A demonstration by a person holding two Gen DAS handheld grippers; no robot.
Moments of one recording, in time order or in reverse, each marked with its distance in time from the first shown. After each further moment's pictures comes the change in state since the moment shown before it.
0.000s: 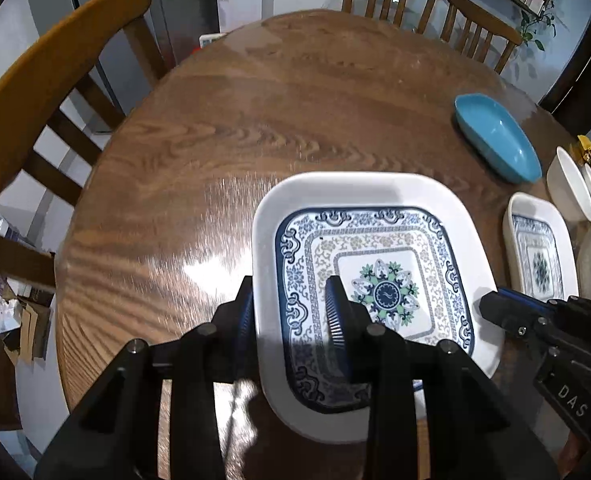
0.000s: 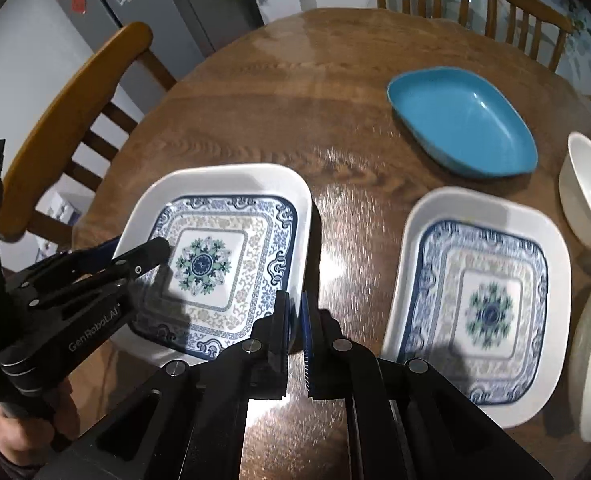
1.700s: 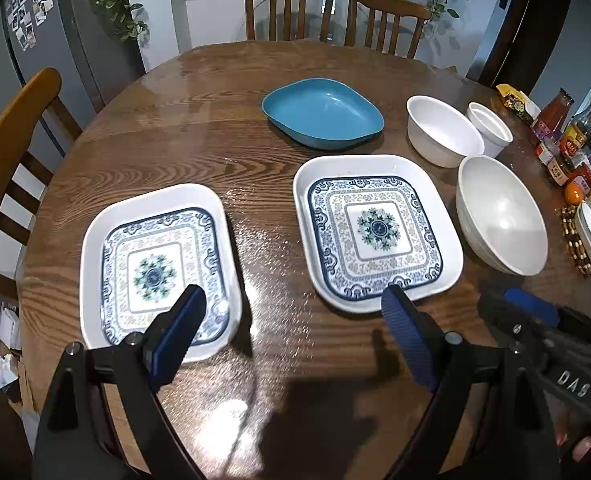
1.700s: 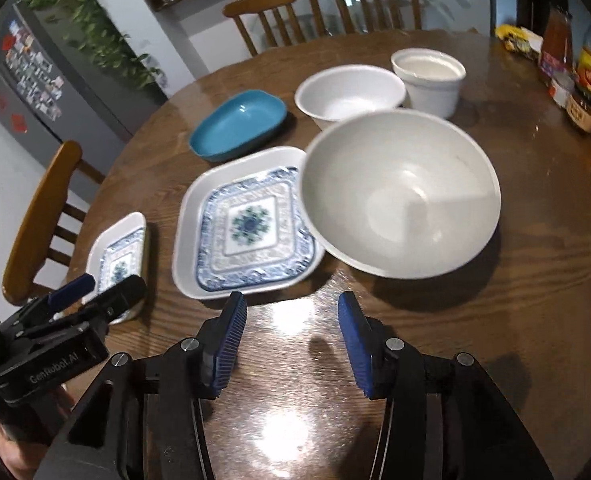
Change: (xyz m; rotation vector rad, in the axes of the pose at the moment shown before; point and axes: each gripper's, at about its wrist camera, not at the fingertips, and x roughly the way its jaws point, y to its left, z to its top) left arm -0.047 -0.148 -0.032 0.201 -0.085 -0.114; right arm -0.092 -0.136 -0.108 0.361 -0.213 -0.064
